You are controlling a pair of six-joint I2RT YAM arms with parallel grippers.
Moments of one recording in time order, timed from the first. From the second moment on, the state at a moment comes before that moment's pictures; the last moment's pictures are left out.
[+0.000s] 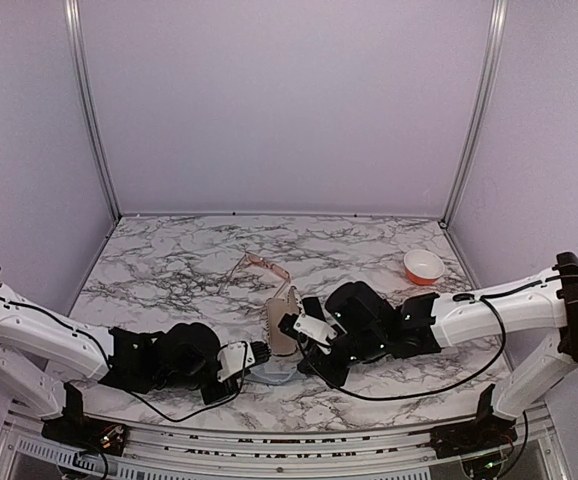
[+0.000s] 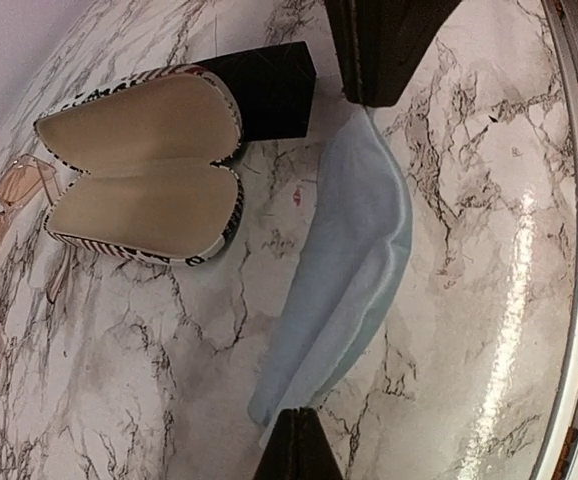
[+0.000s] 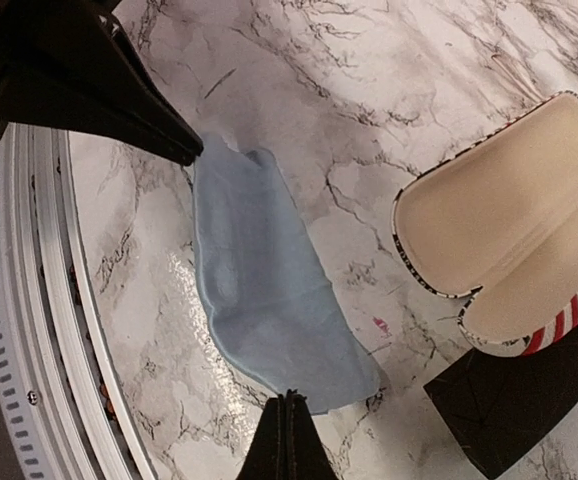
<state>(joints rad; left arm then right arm) -1.25 1.42 0.57 0.07 -0.21 0.18 1.09 1.50 0.82 -0.18 -0.19 0.05</state>
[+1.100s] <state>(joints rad) -0.96 1.50 0.84 0.00 -0.14 0.21 1.07 1.65 1.01 -0.21 -0.19 0.03</state>
